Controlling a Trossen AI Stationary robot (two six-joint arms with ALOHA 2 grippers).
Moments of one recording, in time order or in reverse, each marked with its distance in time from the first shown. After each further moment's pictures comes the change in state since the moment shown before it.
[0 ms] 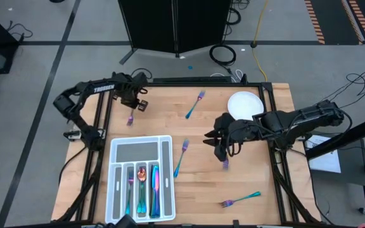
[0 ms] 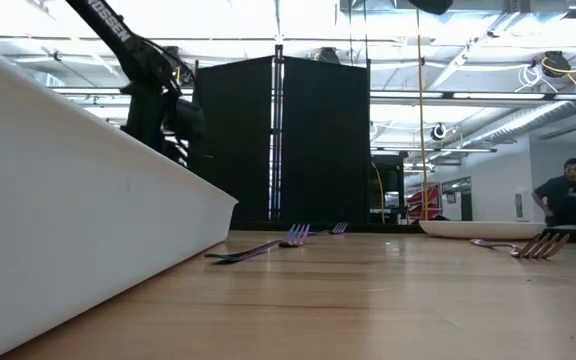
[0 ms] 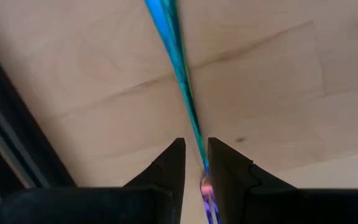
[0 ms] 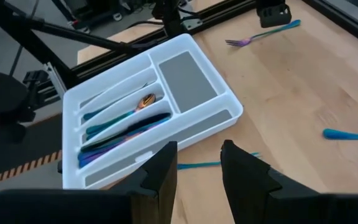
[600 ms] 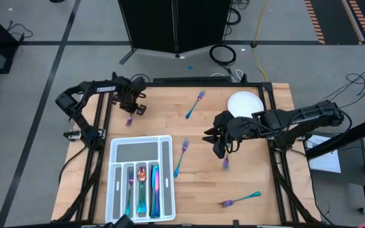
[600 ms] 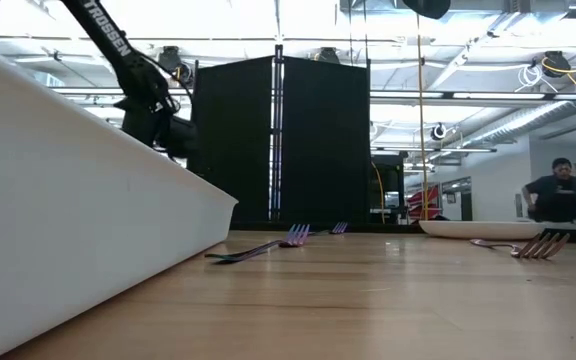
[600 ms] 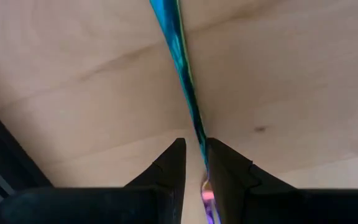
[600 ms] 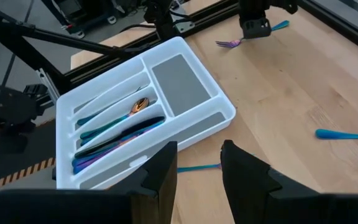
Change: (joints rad) left arm 0.037 0.047 -0.081 0.055 0.052 0.030; right arm -0.028 0.000 0.000 0.000 -0.001 0.004
